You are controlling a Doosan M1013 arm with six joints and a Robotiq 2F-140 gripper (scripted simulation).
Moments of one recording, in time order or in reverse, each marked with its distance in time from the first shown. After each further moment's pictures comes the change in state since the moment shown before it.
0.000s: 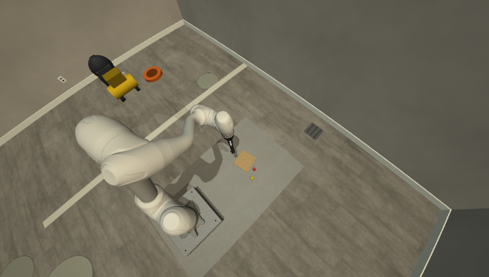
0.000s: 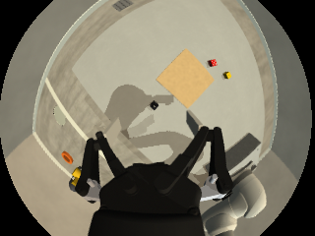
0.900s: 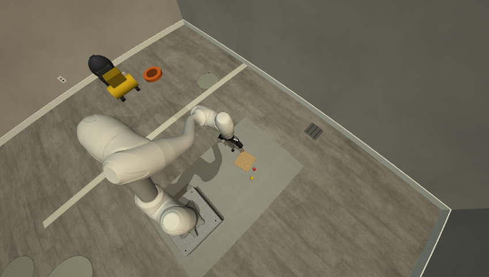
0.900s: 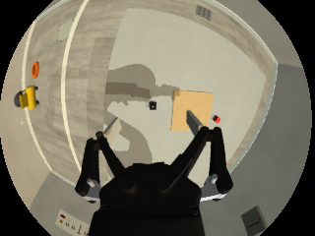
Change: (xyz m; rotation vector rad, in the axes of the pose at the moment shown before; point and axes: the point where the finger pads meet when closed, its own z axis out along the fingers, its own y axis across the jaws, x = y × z) arm -0.001 0.001 0.008 0.000 0.000 -0.871
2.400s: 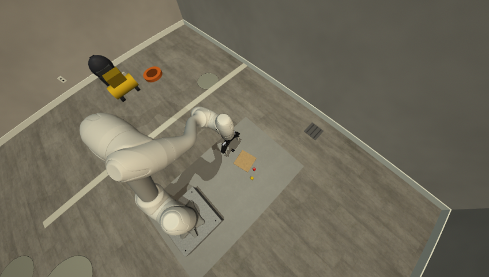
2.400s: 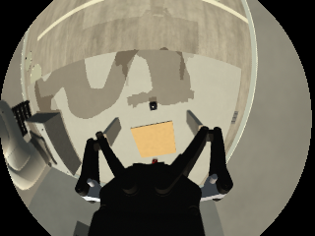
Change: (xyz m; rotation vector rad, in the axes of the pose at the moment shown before) arm -0.003 0.000 0.013 0.006 0.004 -1.359
